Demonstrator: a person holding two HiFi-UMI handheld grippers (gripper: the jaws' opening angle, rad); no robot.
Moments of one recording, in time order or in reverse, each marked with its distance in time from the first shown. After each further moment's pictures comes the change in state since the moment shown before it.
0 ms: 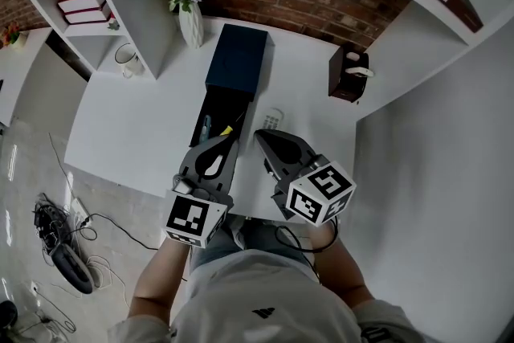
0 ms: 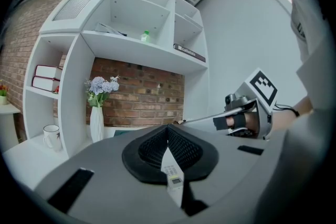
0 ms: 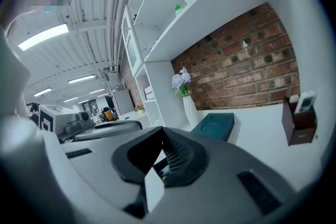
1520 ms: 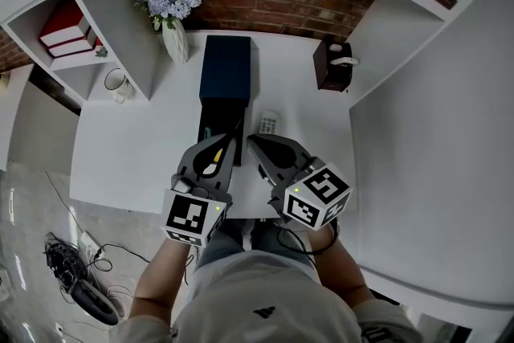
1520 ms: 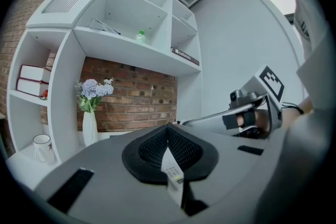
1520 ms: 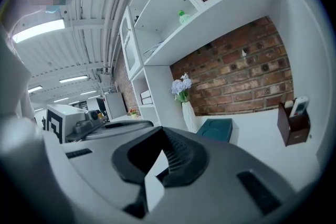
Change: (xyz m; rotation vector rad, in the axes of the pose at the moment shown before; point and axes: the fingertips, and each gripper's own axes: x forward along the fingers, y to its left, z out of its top) left arm -0.001 0.023 0.015 0.029 0.002 -0.140; right arm 0.013 0.030 0.016 -0.007 -0.054 -0.100
